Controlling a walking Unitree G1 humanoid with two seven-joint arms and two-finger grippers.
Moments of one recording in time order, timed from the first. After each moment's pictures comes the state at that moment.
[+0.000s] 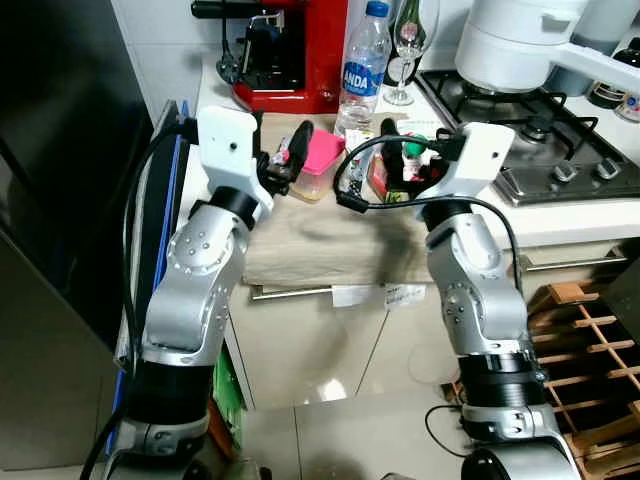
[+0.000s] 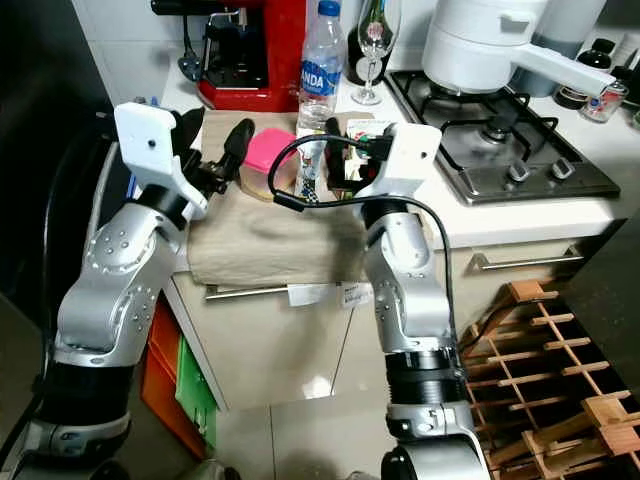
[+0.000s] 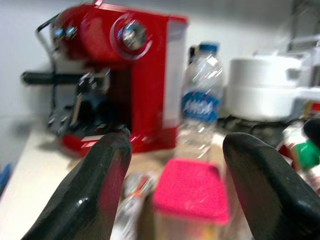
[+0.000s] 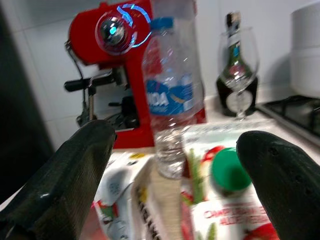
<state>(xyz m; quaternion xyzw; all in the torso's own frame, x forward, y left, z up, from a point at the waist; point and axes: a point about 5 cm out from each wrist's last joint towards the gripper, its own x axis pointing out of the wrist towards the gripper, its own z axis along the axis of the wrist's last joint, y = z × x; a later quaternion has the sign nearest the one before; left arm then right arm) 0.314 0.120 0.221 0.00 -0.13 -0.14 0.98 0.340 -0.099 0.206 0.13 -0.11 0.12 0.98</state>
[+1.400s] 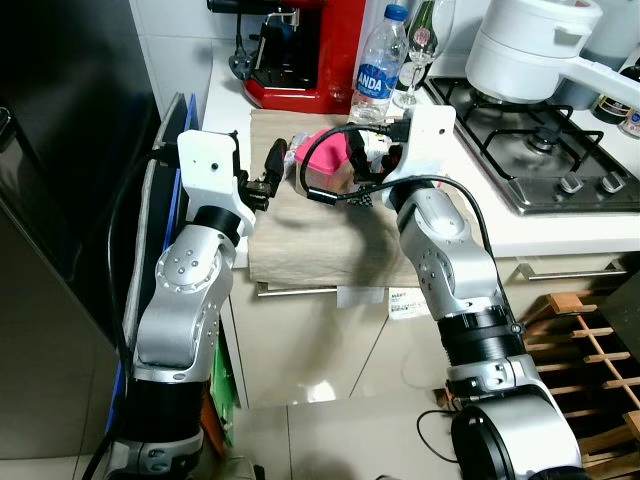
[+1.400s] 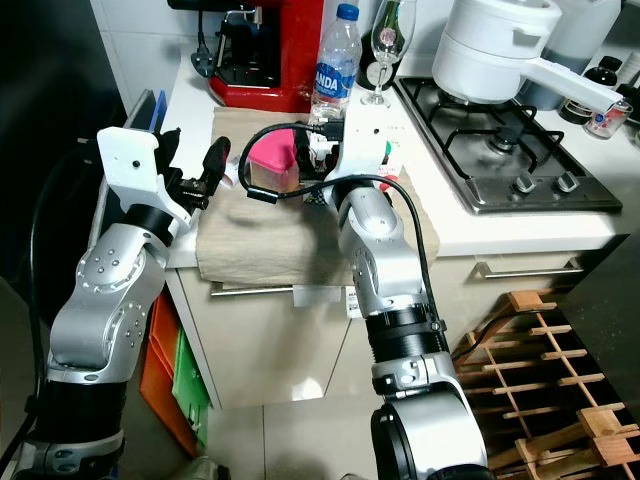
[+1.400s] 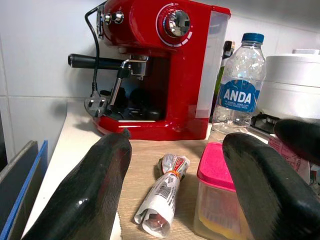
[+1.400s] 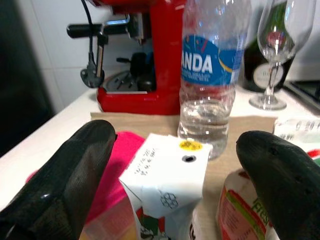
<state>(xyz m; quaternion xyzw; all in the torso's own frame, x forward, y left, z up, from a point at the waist) 0.312 0.127 0.213 -0.01 -0.13 -0.11 0.99 0.369 -0.080 0.208 0.08 -0.03 0.11 0.99</state>
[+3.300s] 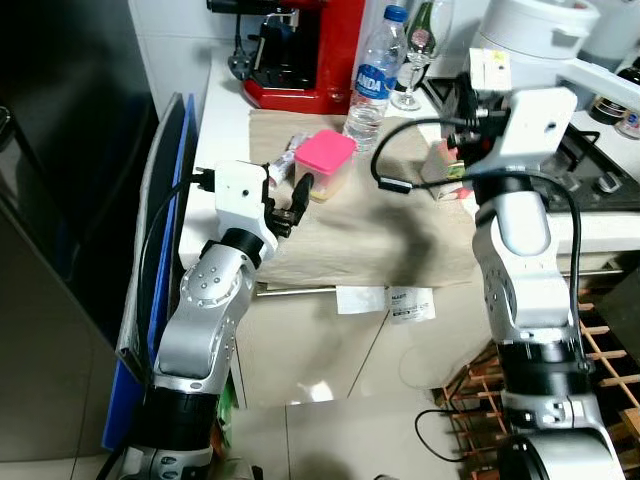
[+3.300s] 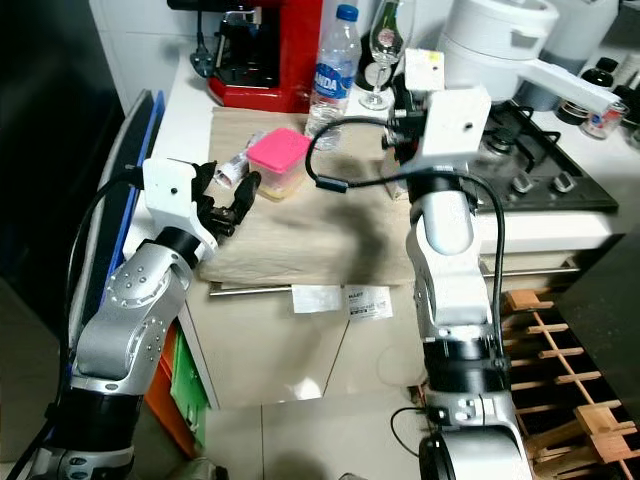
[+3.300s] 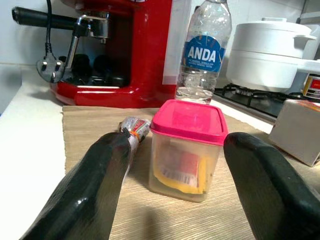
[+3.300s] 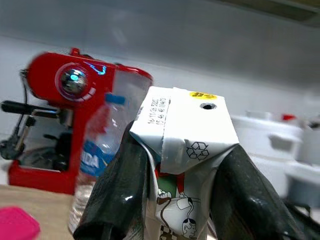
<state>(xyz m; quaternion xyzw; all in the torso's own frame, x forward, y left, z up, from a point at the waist) 0.314 0.106 0.180 -0.02 -0.08 -0.16 0.98 0.329 -0.151 0.232 -0.02 -0.23 0.01 0.97</state>
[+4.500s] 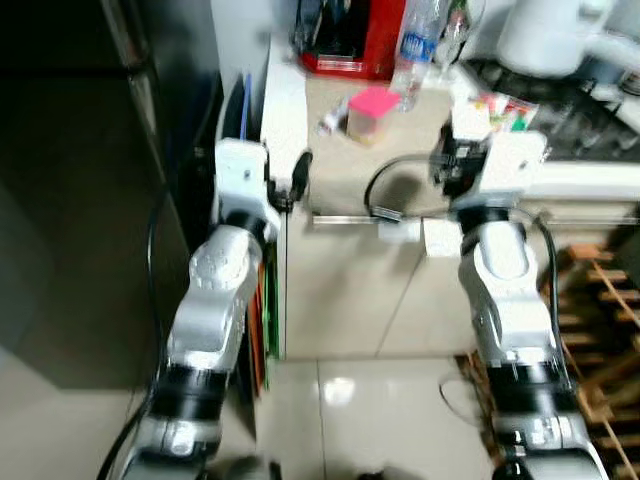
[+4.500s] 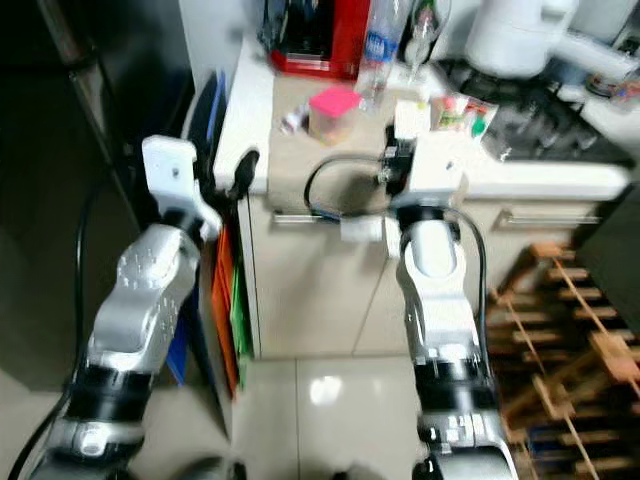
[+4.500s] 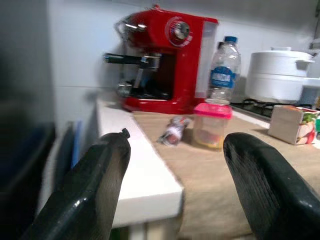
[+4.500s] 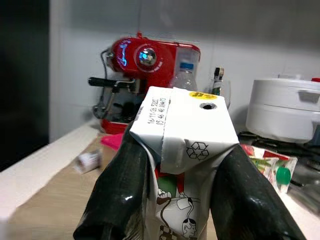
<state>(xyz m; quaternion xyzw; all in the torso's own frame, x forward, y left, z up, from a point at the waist) 0.329 0.109 0.195 -0.02 -0.13 -0.13 0.98 0.334 -0.144 0.205 -0.01 -0.17 0.02 0.98</state>
